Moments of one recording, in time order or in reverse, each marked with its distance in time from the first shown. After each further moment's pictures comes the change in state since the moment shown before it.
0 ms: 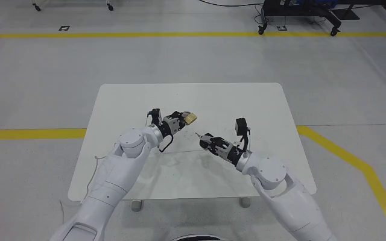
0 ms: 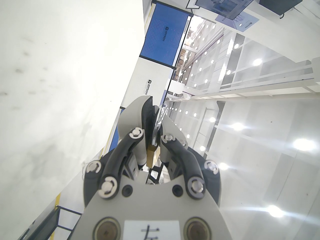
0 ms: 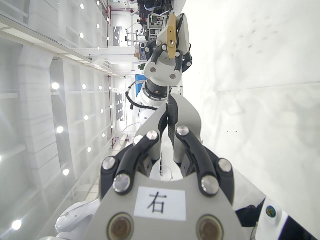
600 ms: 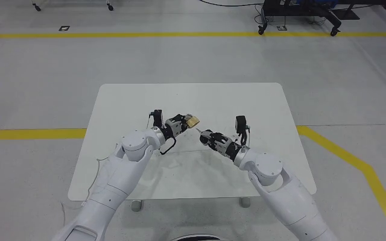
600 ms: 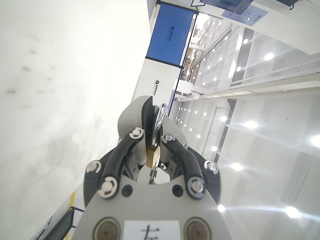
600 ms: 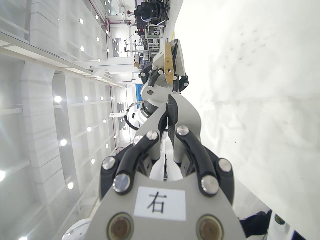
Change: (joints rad) left arm 0.021 0.000 0.010 -0.038 0.066 0.015 -0.004; right arm 0.050 -0.013 -0.022 0.052 0.028 0.037 -0.047
